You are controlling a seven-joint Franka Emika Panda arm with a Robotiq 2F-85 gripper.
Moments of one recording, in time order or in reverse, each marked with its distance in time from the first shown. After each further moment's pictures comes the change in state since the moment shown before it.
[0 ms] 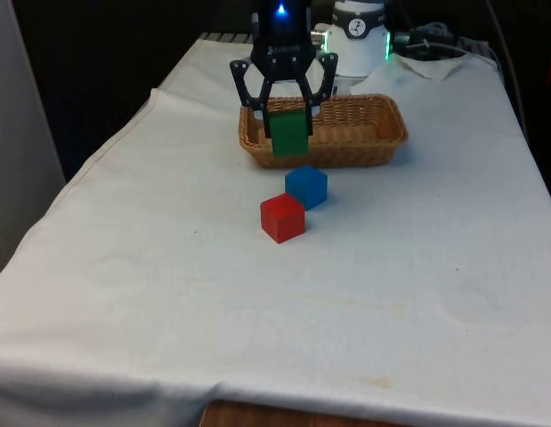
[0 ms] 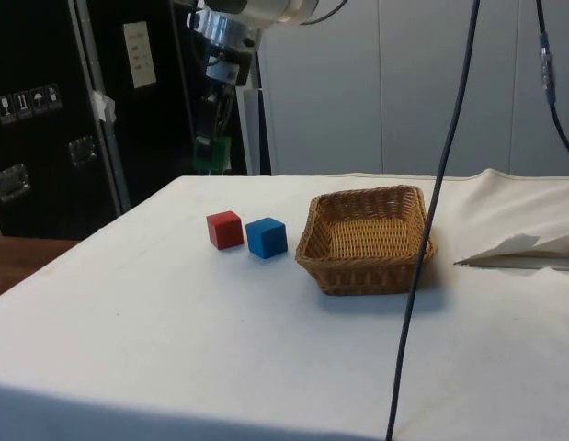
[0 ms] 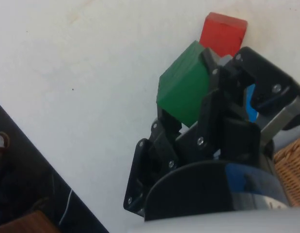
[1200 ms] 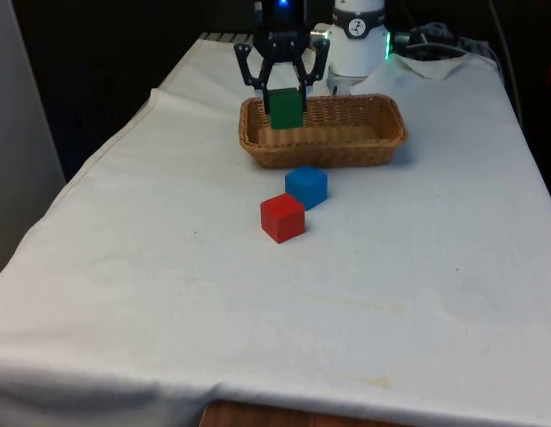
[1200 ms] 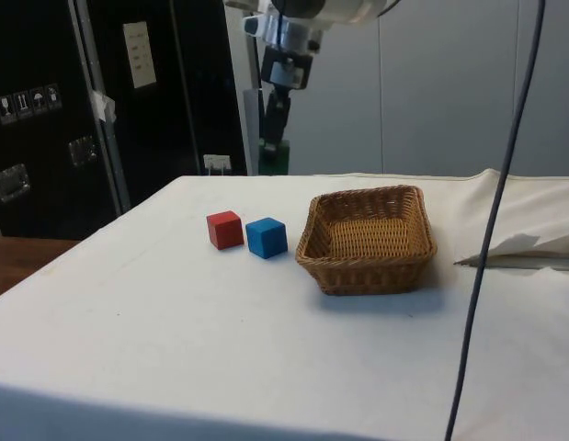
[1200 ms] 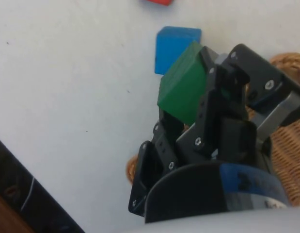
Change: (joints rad) arm 0.002 -0.221 -0.036 -0.320 -0.149 0.101 -0.069
